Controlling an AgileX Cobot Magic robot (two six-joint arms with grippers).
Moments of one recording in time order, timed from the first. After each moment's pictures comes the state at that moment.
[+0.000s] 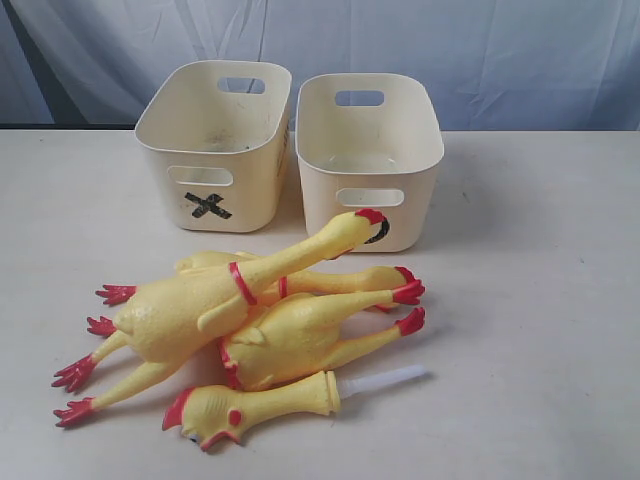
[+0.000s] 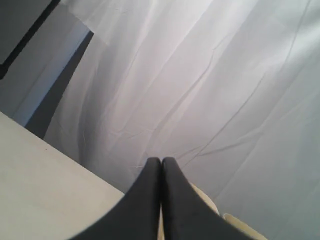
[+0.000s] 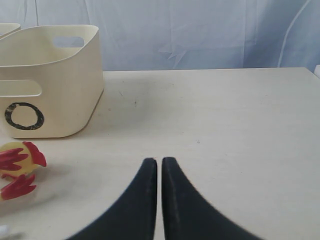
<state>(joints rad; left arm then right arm) 0.08 0.00 -0.09 -0.63 -0.02 -0.02 0.05 0.01 -0.01 0.01 0.33 0.00</state>
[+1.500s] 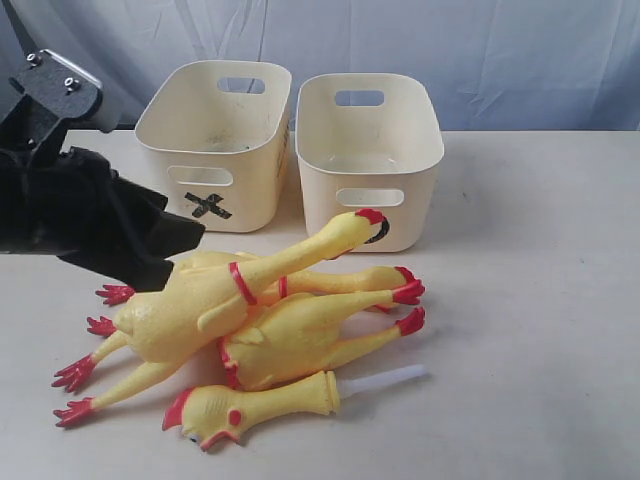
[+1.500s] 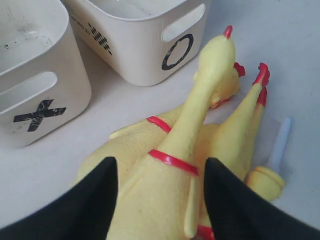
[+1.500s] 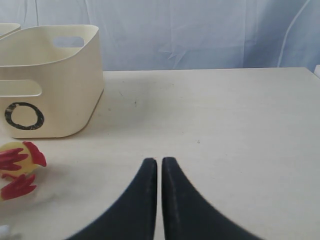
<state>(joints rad) -0.42 1.18 -0.73 -0.73 0.43 0.87 0.05 0.01 -0.01 0.01 0.33 0.00</state>
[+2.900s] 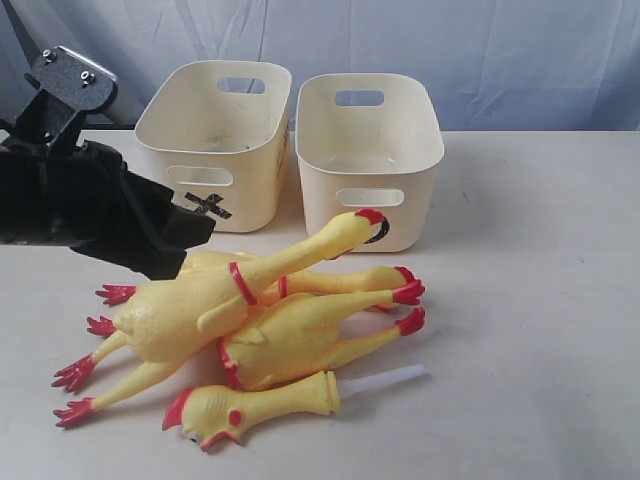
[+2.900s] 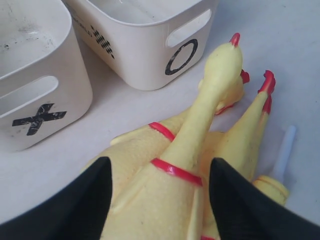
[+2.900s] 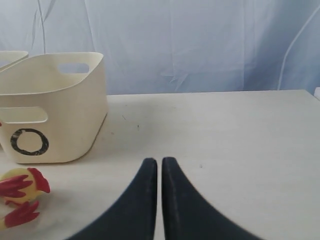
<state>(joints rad) -0.42 1.21 -0.75 -0.75 0.41 0.88 0.05 0.01 -0.01 0.02 0.24 0.00</state>
